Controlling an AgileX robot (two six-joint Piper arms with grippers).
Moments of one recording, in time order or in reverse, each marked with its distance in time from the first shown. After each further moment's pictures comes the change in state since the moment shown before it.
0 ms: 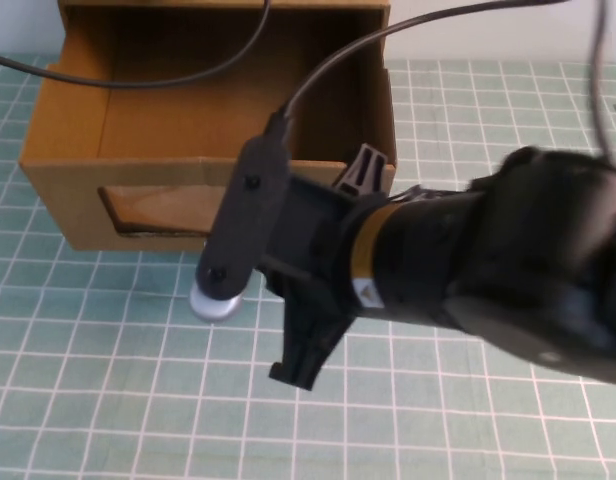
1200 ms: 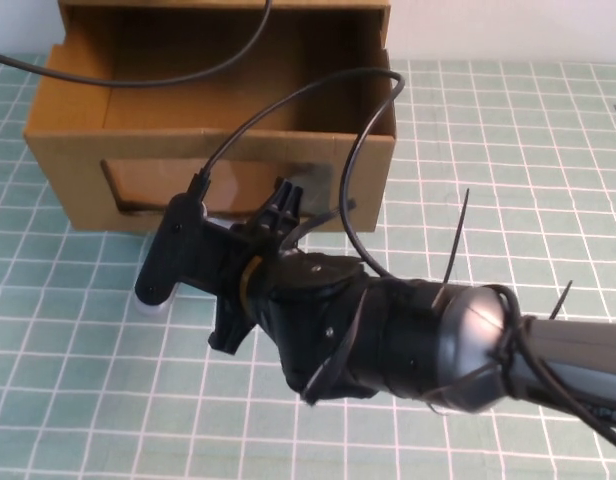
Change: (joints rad) right arm 0.000 0.406 -0.069 -0.801 -0.136 0.751; left arm 0.000 0.014 -0.008 -0.013 -0.007 0.007
